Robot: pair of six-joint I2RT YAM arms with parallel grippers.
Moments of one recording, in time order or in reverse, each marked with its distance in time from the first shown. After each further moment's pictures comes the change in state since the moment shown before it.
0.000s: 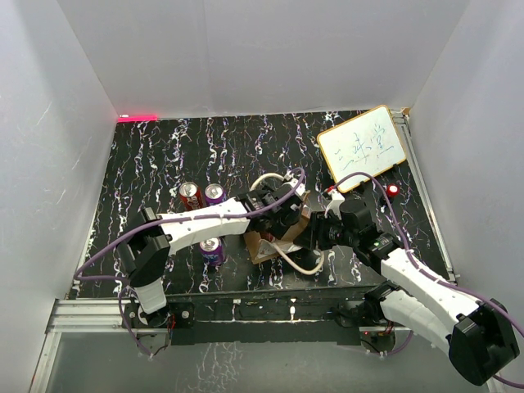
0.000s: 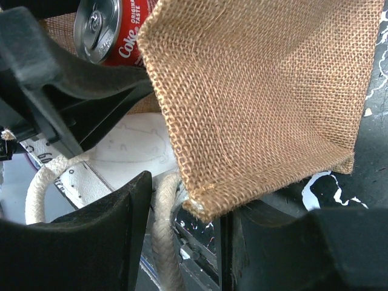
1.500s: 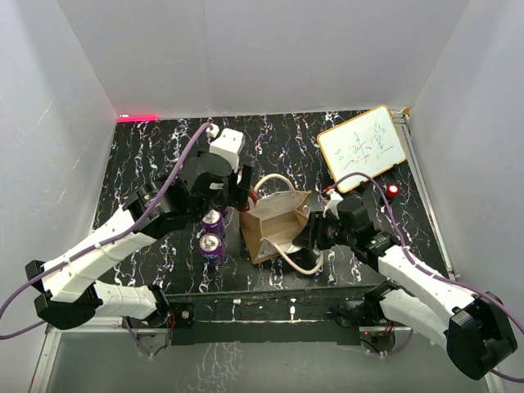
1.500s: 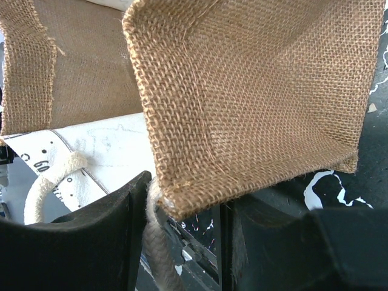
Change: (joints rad) left arm 0.035 -0.529 0.188 -0.198 -0.057 -0.076; right arm 0.000 0.043 0.000 0.017 0.000 0.024
